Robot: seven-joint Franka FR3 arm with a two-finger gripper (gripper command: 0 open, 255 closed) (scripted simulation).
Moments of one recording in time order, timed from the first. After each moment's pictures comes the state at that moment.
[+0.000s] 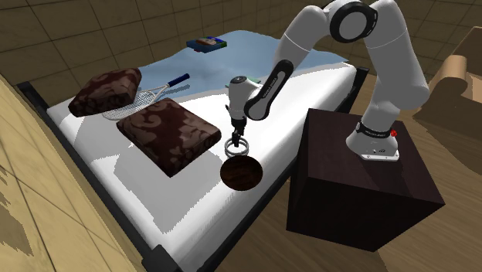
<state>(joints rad) 0.03 0.68 0.08 -1.99 0.00 2.65 0.14</state>
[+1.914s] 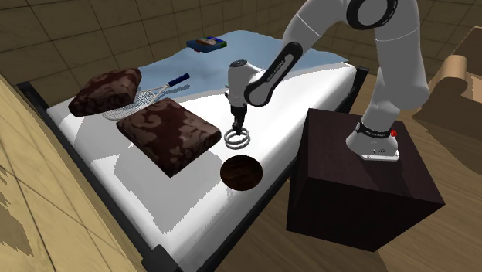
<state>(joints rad) 0.03 0.52 0.09 -2.03 0.01 2.54 0.14</state>
